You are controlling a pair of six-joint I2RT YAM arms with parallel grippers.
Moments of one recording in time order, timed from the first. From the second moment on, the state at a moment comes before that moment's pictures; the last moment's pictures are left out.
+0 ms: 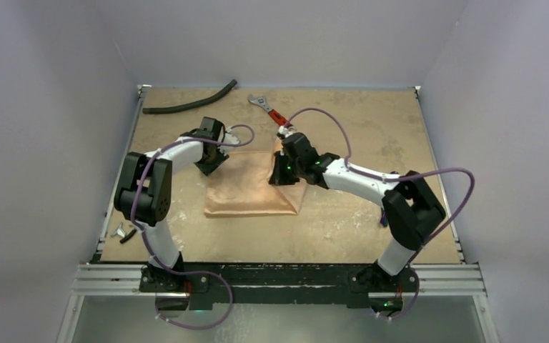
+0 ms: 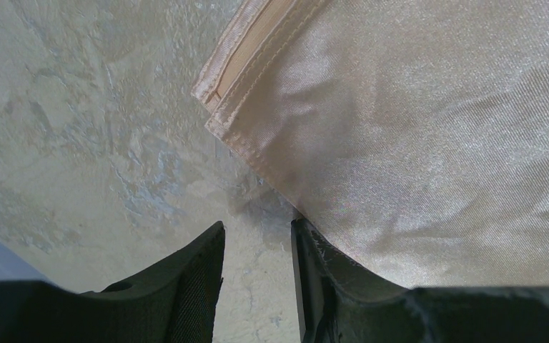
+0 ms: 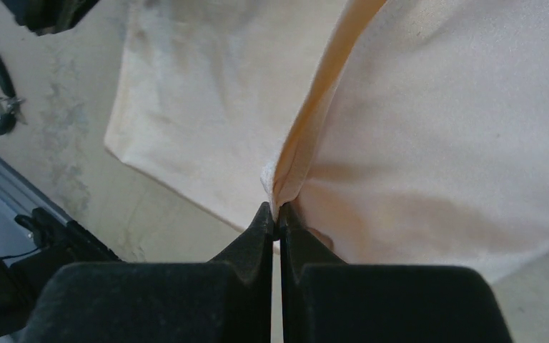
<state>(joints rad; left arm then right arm) -0.25 1.84 1.16 -0.51 -0.18 0.53 0.72 1.66 1.09 -0.24 -0.13 0.63</state>
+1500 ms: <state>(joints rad) -0.05 1.85 1.18 -0.57 0.18 0.48 0.89 1.94 1.15 0.31 -0.34 0.58</state>
